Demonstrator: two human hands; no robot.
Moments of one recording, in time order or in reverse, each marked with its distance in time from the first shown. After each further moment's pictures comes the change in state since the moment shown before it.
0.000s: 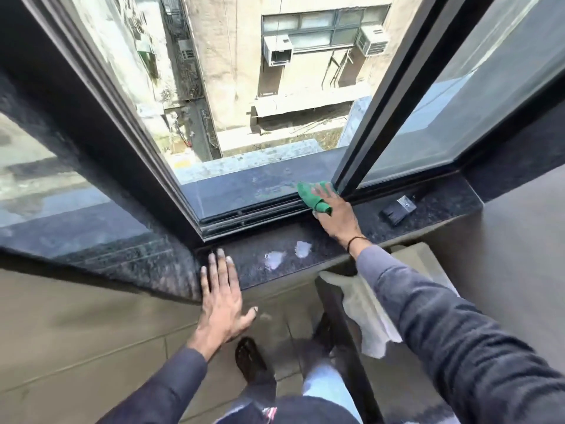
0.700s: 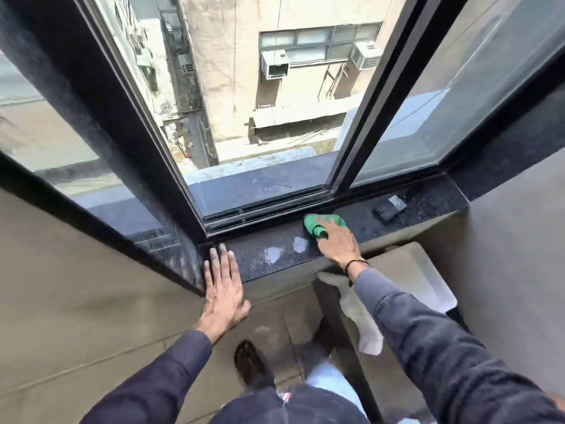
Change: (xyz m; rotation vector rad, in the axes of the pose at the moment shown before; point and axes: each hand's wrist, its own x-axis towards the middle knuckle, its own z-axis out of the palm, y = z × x) left_hand -0.005 0.004 -0.004 0.025 -0.028 -0.038; right_hand -0.080 -0.019 -0.013 -0.122 -0.119 0.242
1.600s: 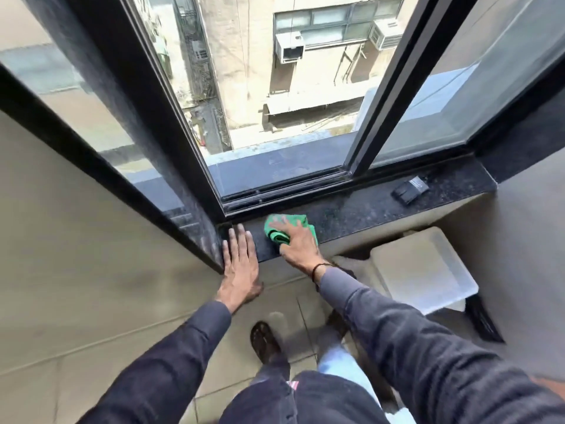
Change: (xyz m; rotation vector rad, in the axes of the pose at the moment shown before) left_hand 0.005 -0.002 0.001 0.155 -0.030 -0.013; right_hand -0.044 -0.077 0.080 0.199 -0.165 -0.249
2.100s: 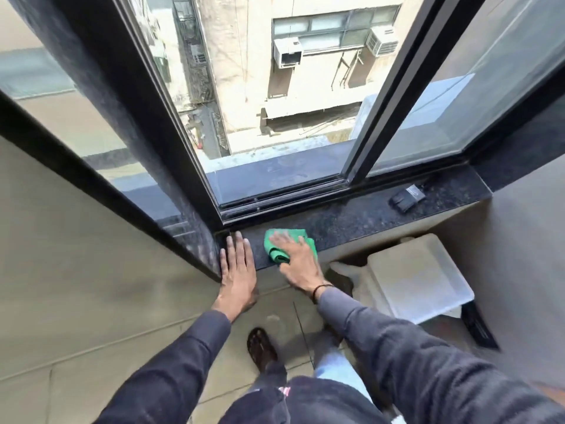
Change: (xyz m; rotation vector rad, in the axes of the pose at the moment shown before) left_hand 0.001 0.001 0.003 0.014 -0.045 -0.028; right_hand -0.012 0.013 0.014 -0.104 -0.010 -0.115
